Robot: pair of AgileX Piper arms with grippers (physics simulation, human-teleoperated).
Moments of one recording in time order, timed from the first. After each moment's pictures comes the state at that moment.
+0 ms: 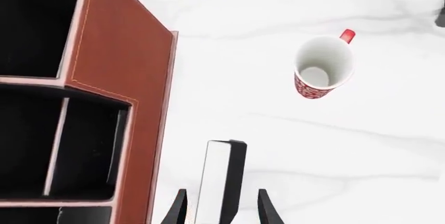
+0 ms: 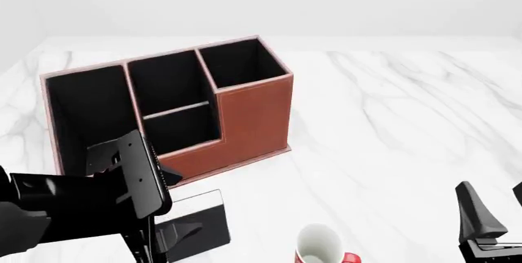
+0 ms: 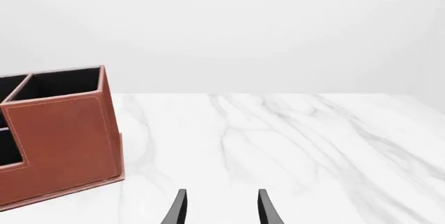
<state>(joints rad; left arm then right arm) -0.81 0.96 -0.69 0.65 0.36 0.00 0.01 0.00 0.00 0.00</state>
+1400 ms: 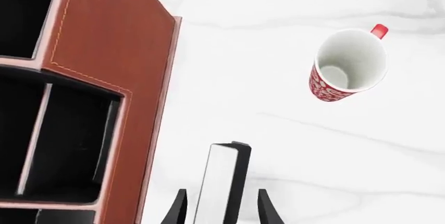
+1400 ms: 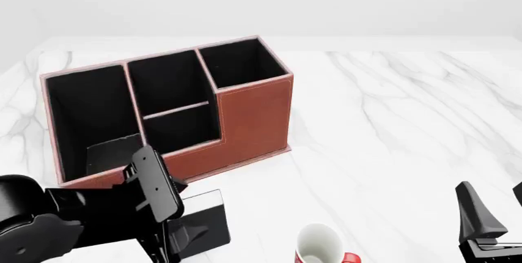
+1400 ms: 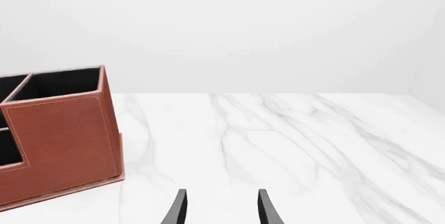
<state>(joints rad) -0.77 1.03 -0.58 0.47 0.33 0.00 0.01 0.00 0.00 0.00</state>
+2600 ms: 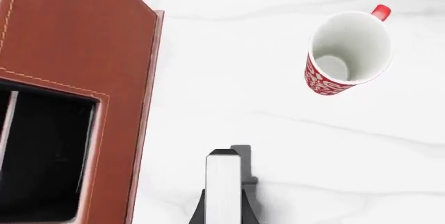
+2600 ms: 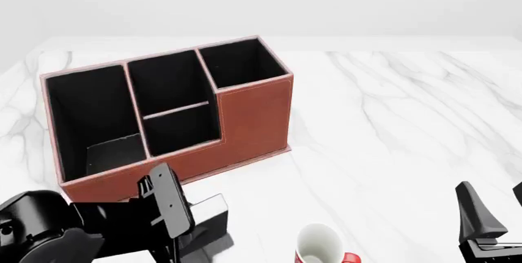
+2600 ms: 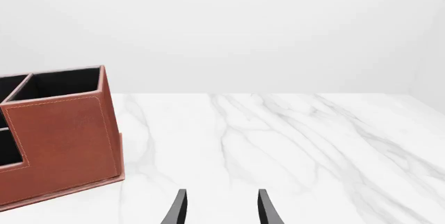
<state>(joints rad) -0.79 1.12 -0.50 0.33 0.36 0.00 0.01 0.00 0.00 0.00</state>
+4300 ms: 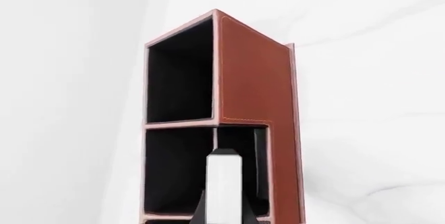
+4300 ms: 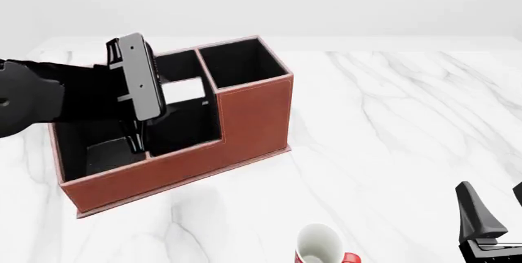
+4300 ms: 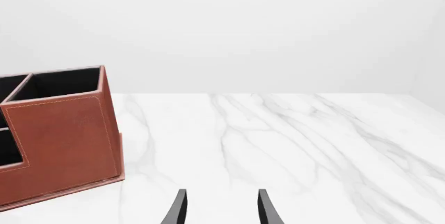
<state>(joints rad) -0.48 1.16 -1.03 0.58 0.99 0.00 0.01 0.00 0.00 0.00</state>
